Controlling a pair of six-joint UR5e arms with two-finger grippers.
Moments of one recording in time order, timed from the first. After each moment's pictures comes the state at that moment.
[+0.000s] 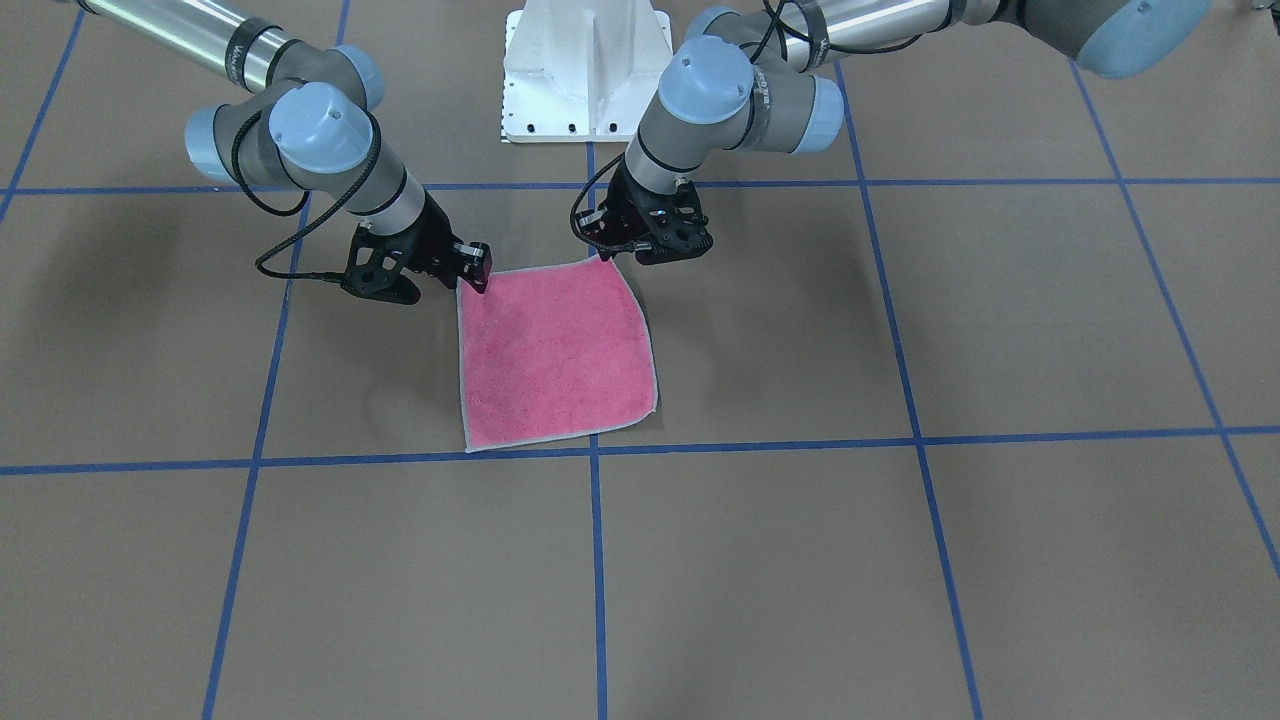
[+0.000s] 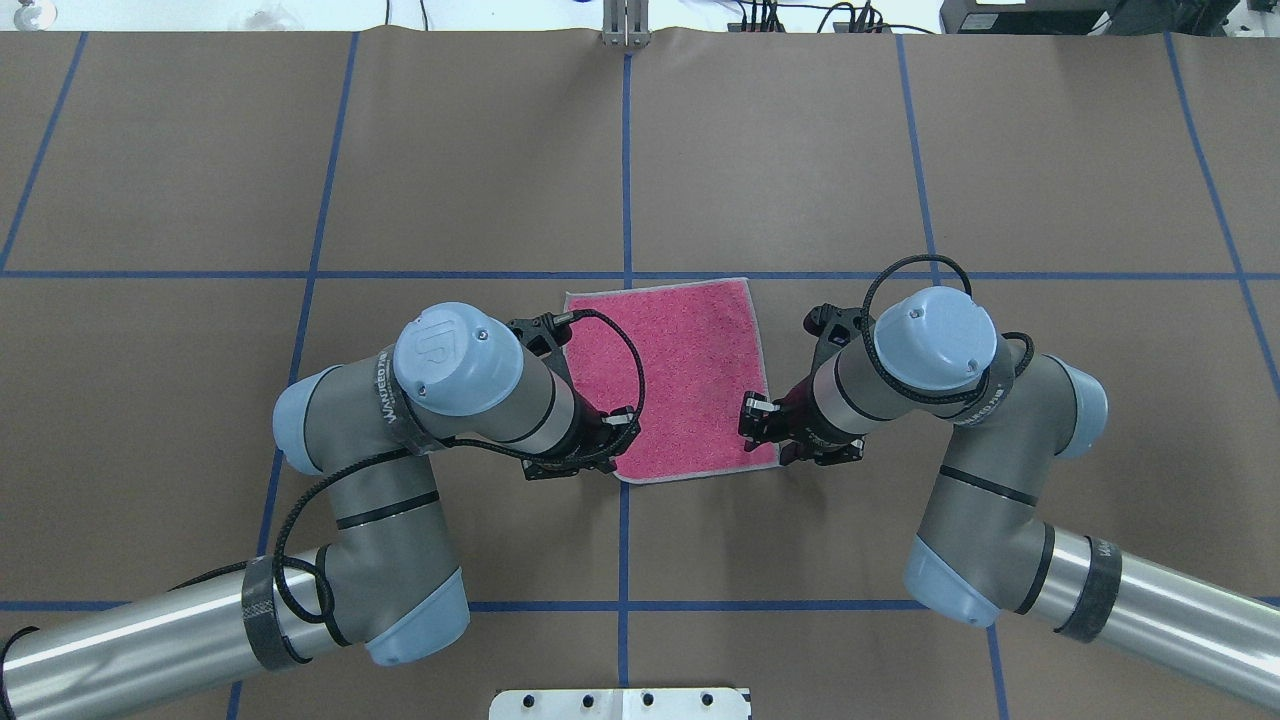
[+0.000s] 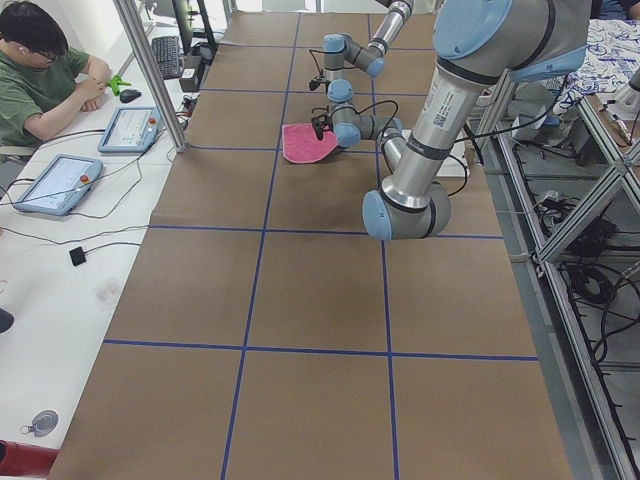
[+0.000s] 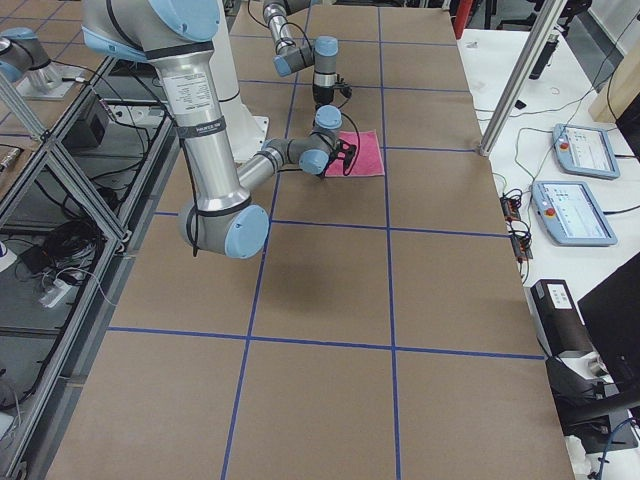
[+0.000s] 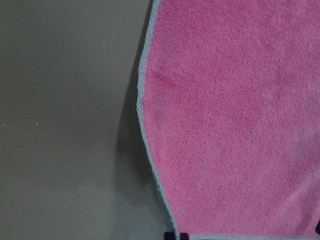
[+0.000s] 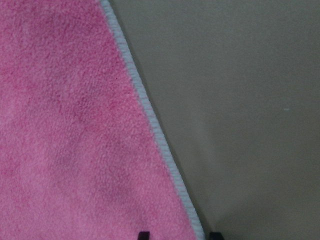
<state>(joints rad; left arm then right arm) -0.42 -2.22 -1.61 -1.97 -1.96 -1.70 0.51 -1.21 1.69 -1.10 2.04 1.59</state>
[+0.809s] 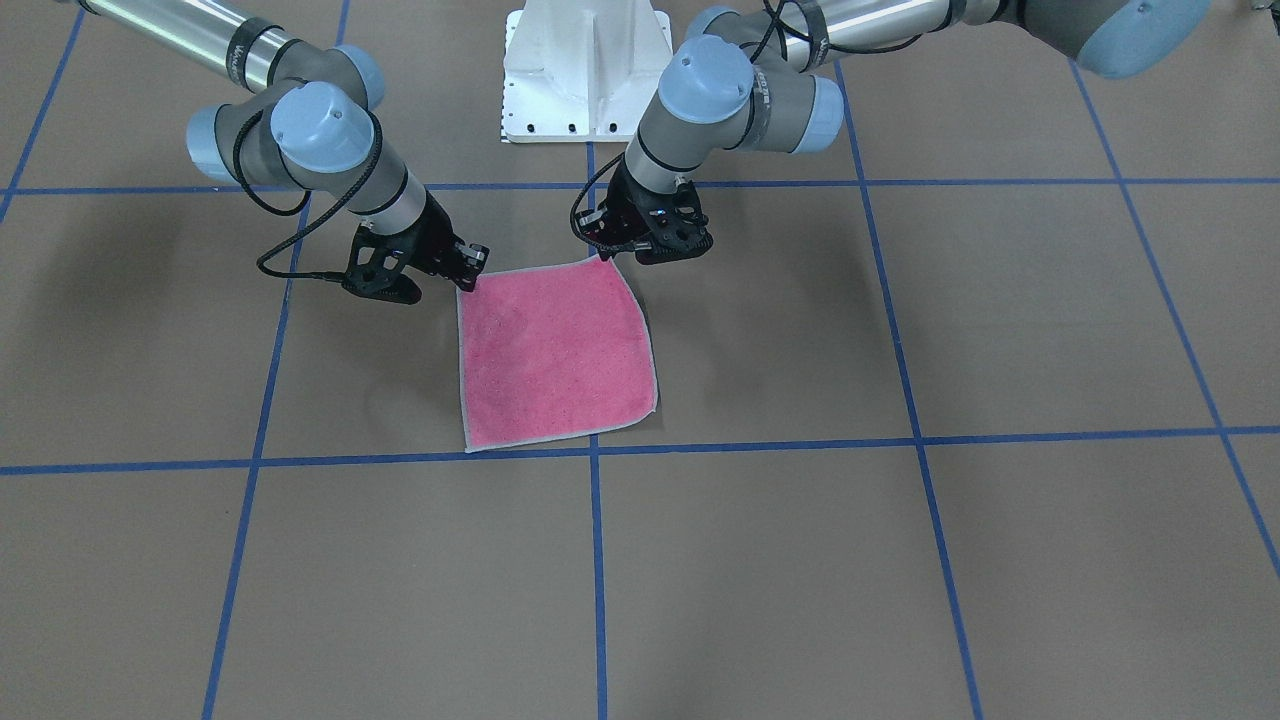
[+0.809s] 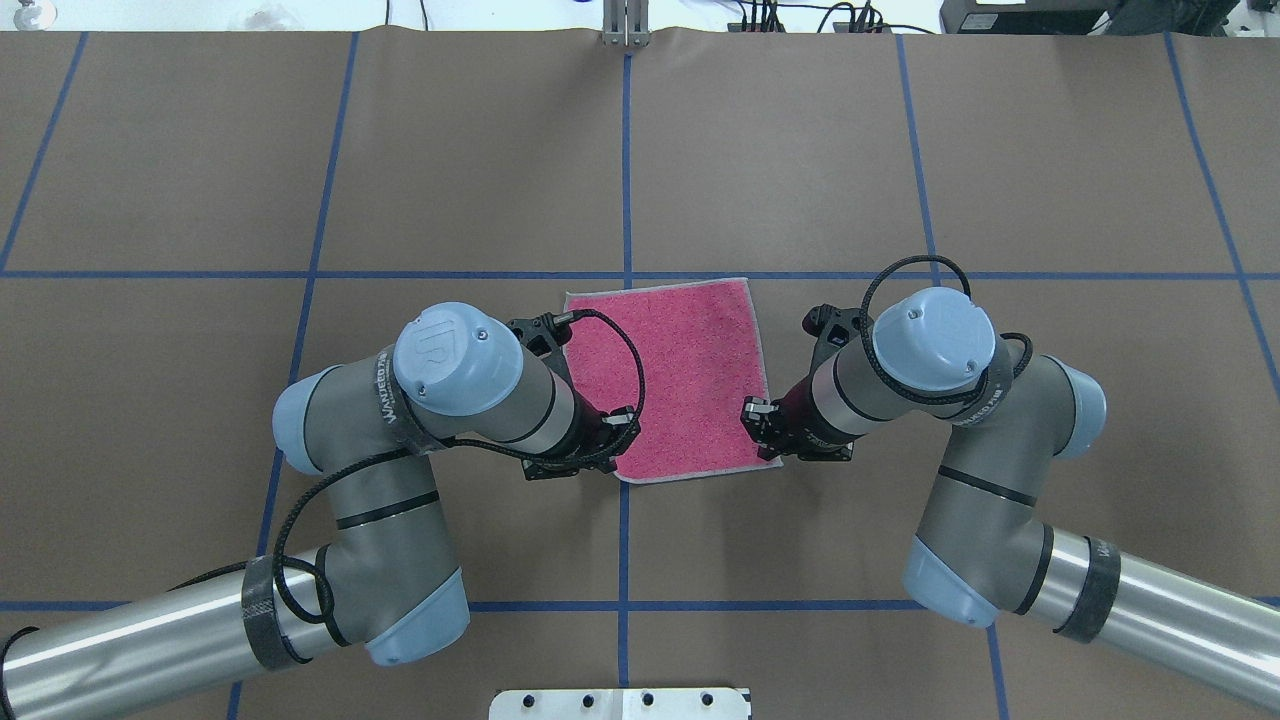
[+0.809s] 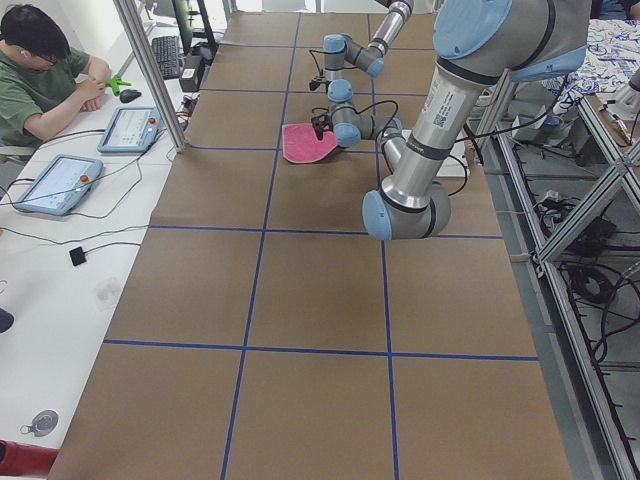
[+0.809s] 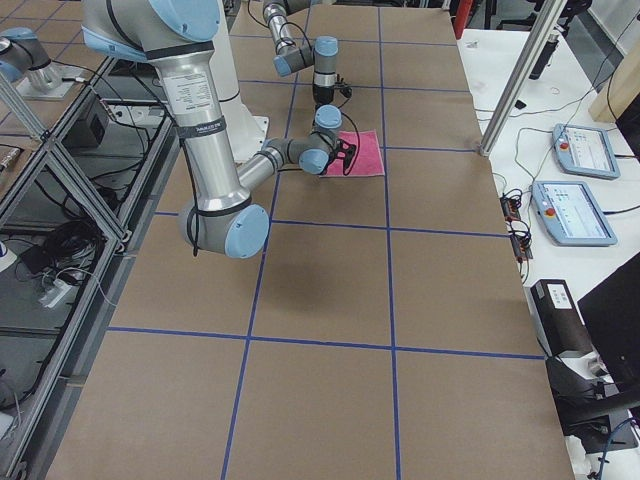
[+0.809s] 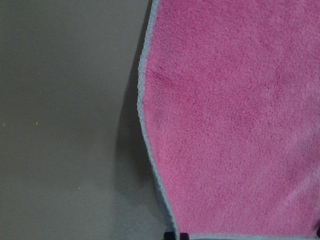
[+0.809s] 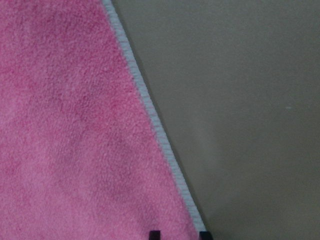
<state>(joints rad) -0.42 -2.22 -1.61 -1.97 -1.96 -1.70 0.51 -1.21 1.69 -1.10 2.04 1.60</state>
